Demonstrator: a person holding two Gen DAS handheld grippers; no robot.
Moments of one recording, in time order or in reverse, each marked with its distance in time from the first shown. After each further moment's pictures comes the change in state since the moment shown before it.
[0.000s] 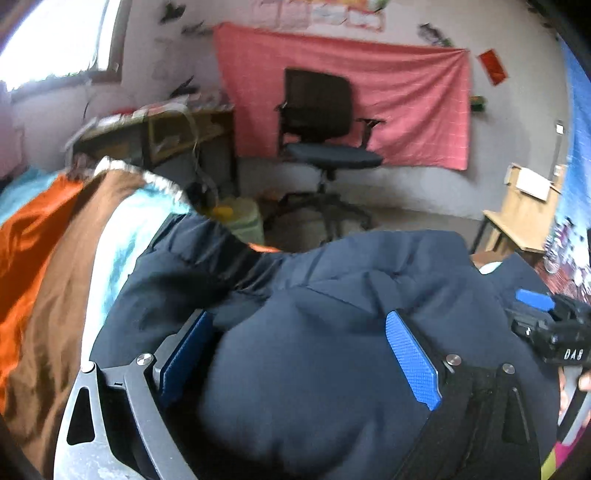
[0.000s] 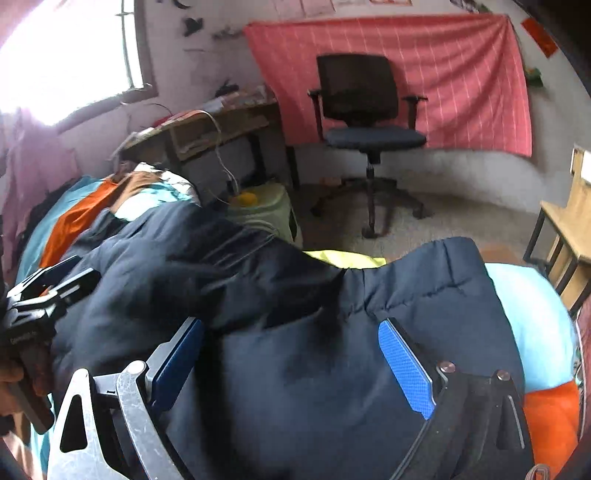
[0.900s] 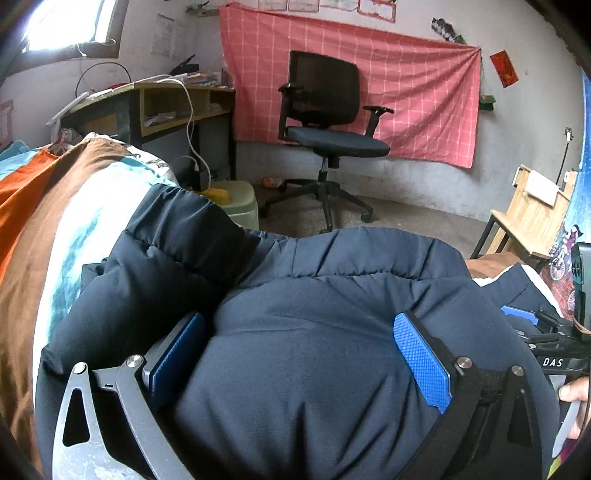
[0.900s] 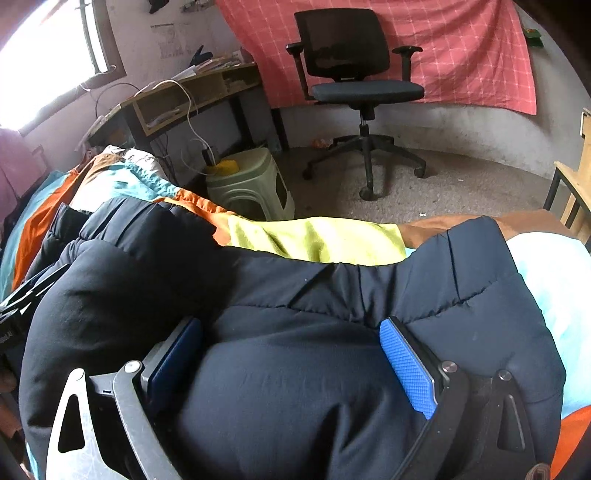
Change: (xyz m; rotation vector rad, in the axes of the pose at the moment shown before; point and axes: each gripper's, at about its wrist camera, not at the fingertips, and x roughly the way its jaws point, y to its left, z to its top) left arm 0.056 0.015 0.000 -0.033 0.005 -0.042; right arm 0.071 -0.032 -0.007 0.077 0.070 0.018
